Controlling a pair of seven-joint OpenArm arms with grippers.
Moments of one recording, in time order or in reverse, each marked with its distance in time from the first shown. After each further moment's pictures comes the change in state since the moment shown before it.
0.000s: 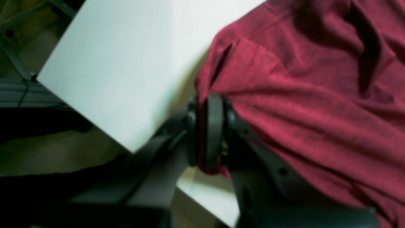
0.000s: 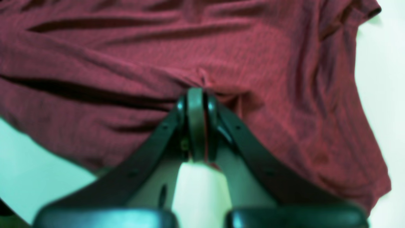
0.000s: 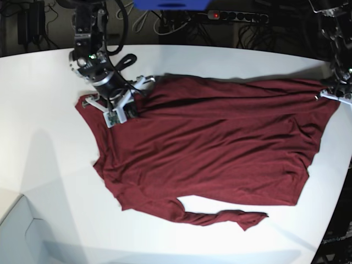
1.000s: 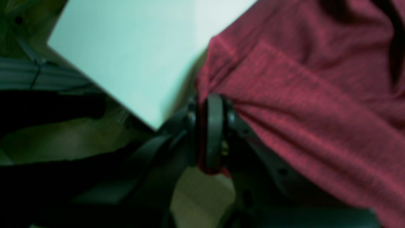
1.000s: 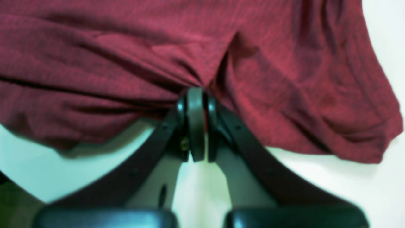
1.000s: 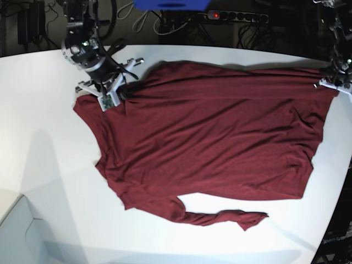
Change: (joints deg) left arm 3.0 -0.3 0.0 0.3 0.0 0.0 -0.3; right arm -3.7 4.4 -0.1 0.2 0.0 0.0 -0.6
